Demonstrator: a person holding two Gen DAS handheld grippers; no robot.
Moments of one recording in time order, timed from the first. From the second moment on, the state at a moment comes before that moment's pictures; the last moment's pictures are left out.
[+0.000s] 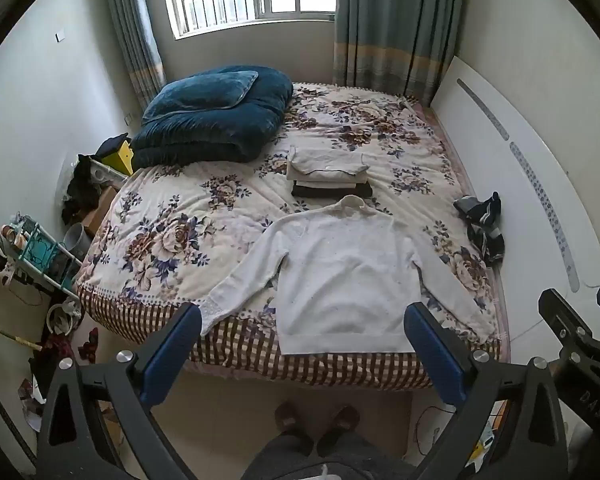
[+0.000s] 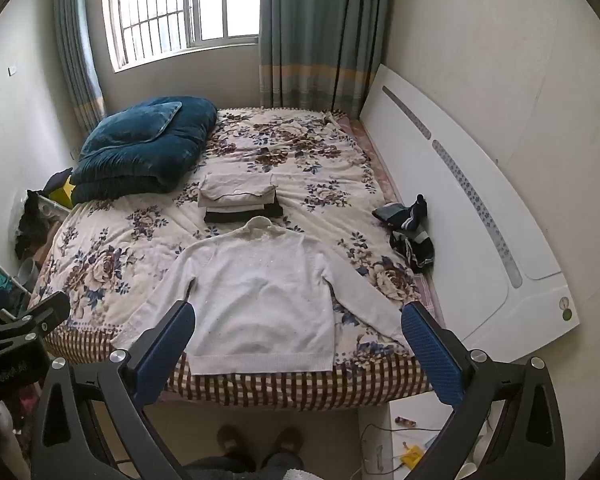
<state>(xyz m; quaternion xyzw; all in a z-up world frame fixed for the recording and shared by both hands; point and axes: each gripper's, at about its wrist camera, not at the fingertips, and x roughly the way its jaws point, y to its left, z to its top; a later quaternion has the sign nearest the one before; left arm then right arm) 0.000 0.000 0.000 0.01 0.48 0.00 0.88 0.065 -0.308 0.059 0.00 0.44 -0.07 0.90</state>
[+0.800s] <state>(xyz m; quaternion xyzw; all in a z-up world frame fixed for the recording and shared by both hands) 0.000 -0.001 0.001 0.01 0.47 0.00 0.88 0.063 -0.311 0.063 0.00 0.43 -0.07 0.90</state>
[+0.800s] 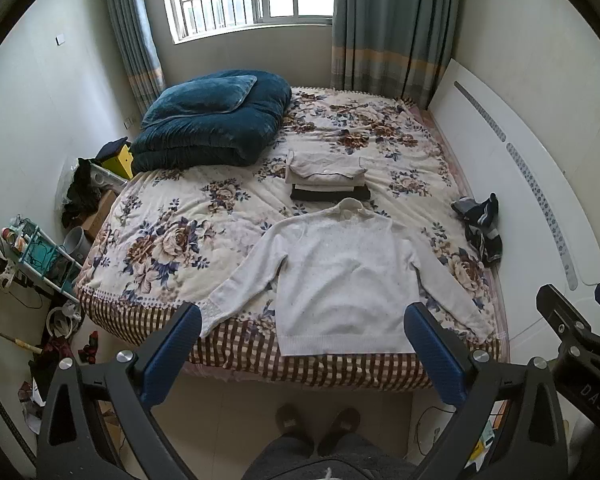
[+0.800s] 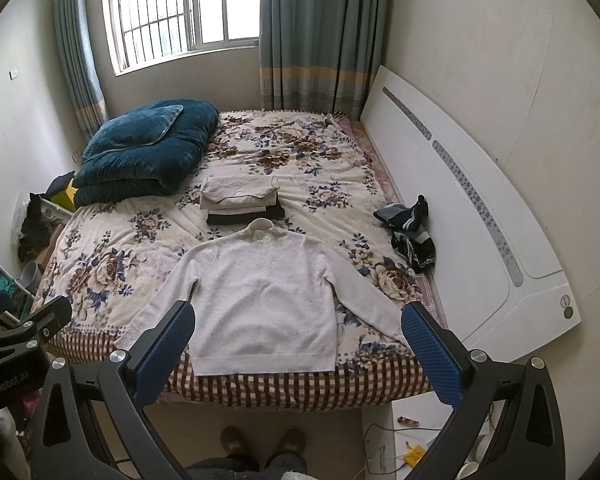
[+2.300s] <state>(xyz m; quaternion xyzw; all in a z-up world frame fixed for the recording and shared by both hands) 0.022 -0.022 0.043 0.01 0.46 0.00 0.89 0.073 -0.301 0.118 0.00 0.43 -0.06 0.90</state>
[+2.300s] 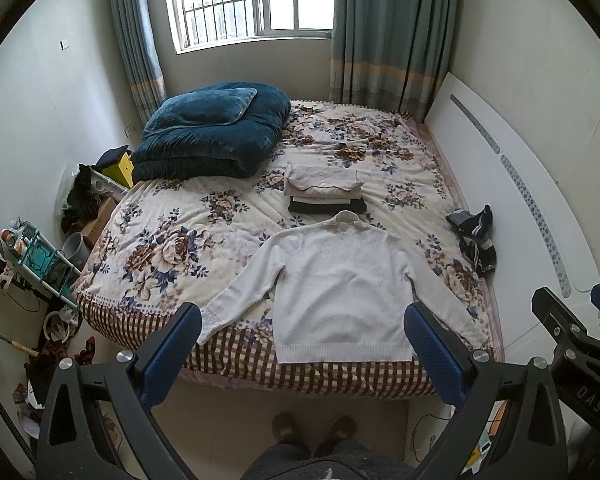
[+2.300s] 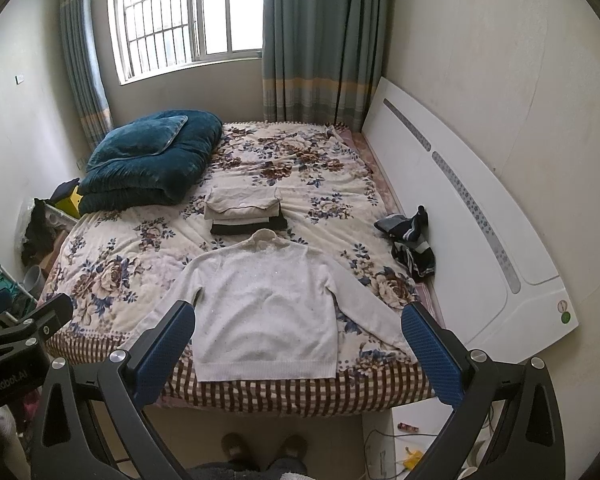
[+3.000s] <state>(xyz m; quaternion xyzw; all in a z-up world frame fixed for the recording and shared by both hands) 0.017 -0.019 0.041 0.01 0.45 -0.01 0.89 0.068 -0.301 0.116 0.00 0.42 -0.06 0.90</state>
